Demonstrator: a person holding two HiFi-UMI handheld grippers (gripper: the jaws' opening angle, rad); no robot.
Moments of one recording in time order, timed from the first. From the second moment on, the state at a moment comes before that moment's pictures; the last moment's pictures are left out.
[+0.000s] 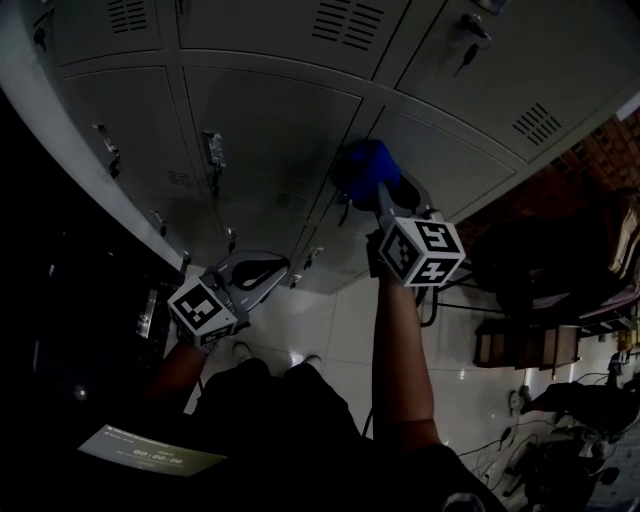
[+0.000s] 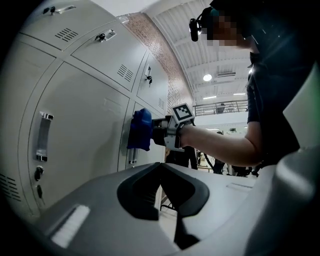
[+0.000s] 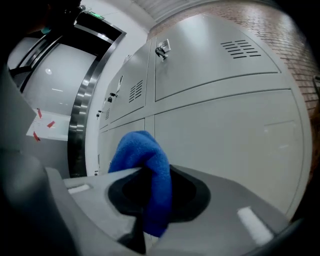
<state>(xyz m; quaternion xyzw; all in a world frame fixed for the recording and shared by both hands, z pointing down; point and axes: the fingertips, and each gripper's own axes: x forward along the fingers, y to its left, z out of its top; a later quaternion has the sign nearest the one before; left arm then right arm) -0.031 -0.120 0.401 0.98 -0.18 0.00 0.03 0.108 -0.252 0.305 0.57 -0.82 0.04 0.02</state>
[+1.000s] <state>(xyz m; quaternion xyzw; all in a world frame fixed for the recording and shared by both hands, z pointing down) -0.004 -0.120 0.409 0.98 -0.17 0.00 0.03 0.251 -0.228 0.322 0.69 -0.72 0.02 0.02</state>
